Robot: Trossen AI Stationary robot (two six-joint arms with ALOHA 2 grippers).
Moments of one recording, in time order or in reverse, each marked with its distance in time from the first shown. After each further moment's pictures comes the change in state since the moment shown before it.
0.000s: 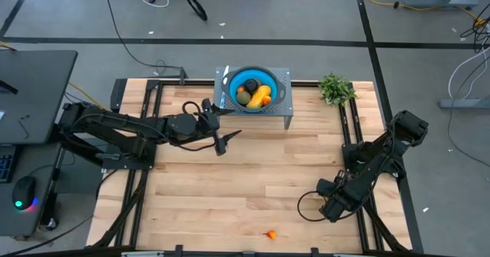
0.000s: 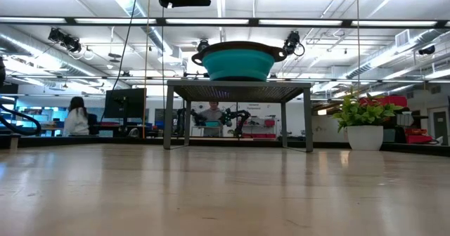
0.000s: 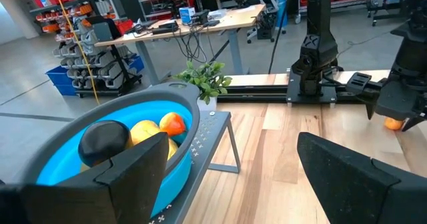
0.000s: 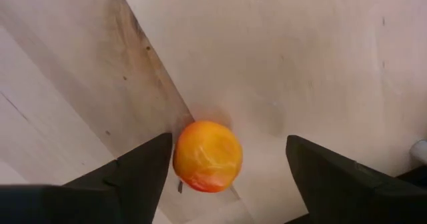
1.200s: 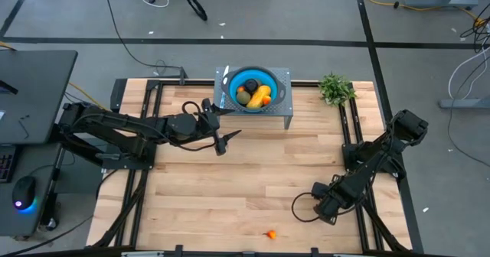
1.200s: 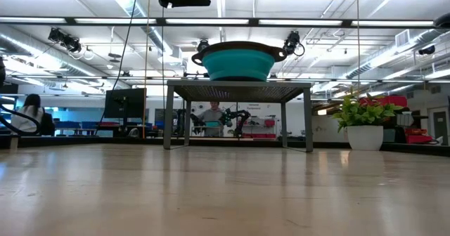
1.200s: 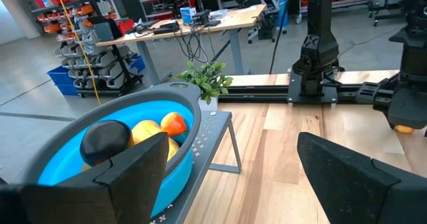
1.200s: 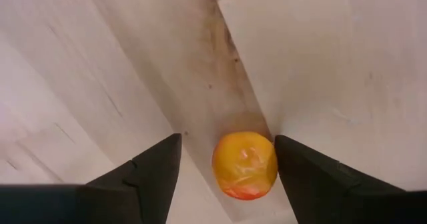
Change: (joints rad) left arm 0.000 0.000 0.000 0.000 -0.004 0.000; right arm -0.061 -0.010 0.000 0.133 -0.103 -0.072
